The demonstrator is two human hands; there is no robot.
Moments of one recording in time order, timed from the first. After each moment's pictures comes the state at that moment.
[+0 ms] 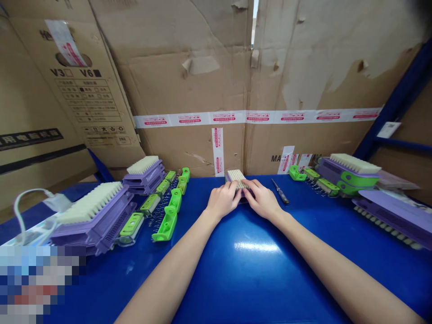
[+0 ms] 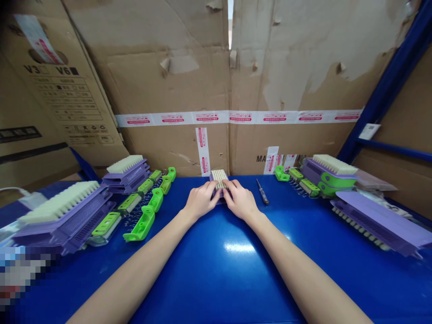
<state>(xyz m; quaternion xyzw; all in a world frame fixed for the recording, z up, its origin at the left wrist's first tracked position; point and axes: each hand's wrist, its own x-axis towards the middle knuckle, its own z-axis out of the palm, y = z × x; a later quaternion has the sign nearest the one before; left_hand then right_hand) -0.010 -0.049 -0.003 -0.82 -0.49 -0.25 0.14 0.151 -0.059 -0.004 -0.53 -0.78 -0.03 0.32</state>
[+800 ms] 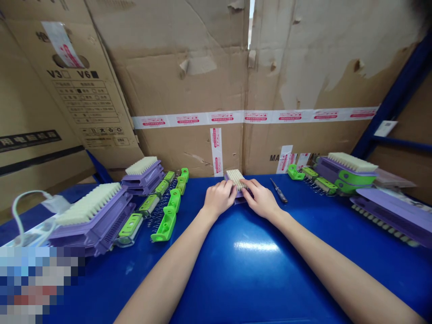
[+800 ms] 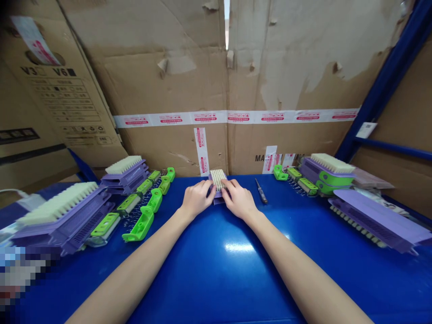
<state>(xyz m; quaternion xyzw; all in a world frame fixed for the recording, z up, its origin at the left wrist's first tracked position) -0.015 -0.044 -0.003 -0.80 -0.50 -0.26 0.19 0.151 -0.059 -0.004 -0.54 -0.78 -0.04 0.31</state>
